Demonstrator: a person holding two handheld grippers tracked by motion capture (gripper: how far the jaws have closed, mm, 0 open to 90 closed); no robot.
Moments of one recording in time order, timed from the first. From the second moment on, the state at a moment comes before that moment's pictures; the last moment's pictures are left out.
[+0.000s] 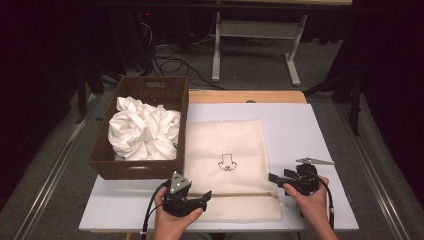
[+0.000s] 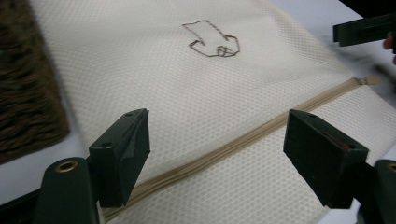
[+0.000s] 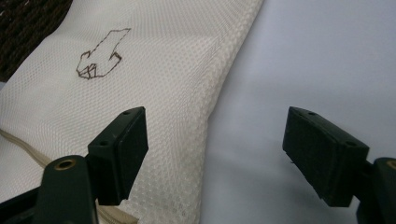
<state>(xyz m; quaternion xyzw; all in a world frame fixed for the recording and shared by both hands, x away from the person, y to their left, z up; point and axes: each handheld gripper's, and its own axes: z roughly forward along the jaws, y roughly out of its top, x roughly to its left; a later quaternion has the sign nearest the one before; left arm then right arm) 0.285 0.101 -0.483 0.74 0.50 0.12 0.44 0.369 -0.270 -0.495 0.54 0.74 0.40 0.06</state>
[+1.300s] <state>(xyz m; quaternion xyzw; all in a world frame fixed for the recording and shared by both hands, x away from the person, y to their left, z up) 0.304 -0.043 -0.489 0.82 0.36 -0.01 0.44 0.353 -0.265 -0.504 0.57 0.72 0.38 -0.04</state>
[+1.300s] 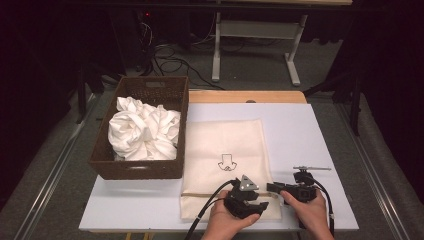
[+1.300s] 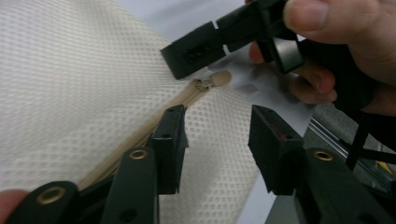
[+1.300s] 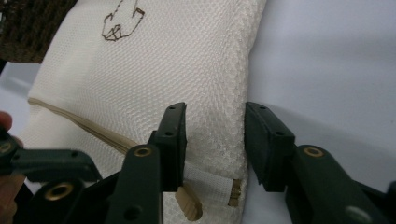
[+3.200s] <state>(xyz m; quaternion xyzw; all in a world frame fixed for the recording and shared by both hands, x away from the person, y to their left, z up) 0.313 -0.006 -0.510 0.79 0.40 -0.04 0.45 0.331 -0.268 -0.479 0.48 0.71 0.51 -0.02</state>
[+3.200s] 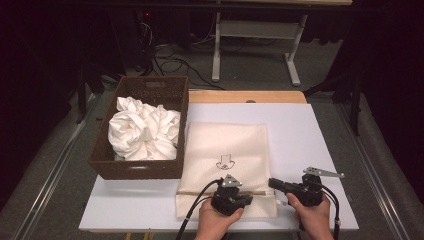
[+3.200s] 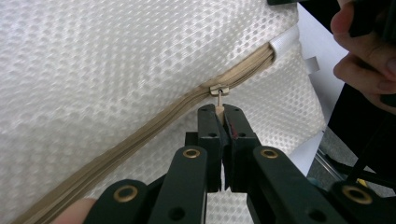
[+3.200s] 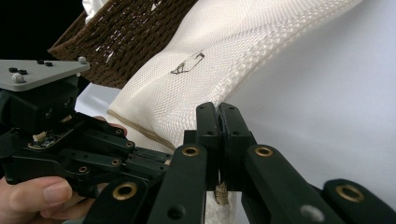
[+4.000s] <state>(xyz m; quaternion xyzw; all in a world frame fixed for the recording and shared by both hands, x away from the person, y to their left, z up) 0.311 0.024 -0.513 0.79 0.43 -0.02 0.44 0.334 -0.270 -0.480 0.49 0.71 0.51 -0.02</state>
